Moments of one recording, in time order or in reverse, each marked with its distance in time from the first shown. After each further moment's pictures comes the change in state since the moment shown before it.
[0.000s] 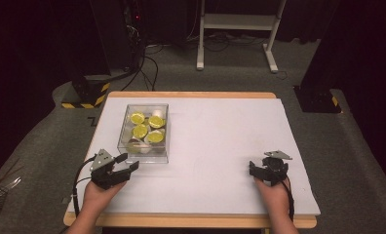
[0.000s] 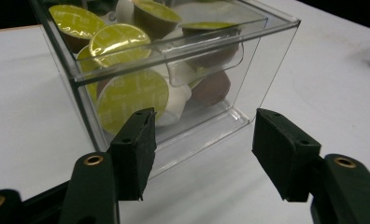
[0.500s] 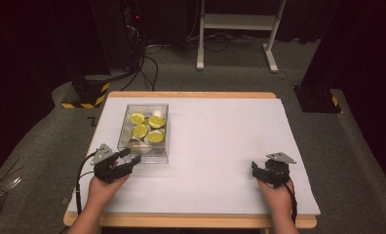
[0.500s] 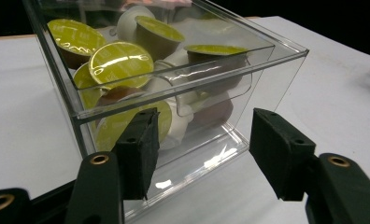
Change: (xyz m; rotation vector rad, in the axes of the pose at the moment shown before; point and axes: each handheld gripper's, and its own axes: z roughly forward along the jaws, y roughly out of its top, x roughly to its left) left arm 0.008 0.006 0.012 -0.049 -0.022 -0.040; right arm -0.003 -0.004 -0.014 -0.063 0.031 -0.034
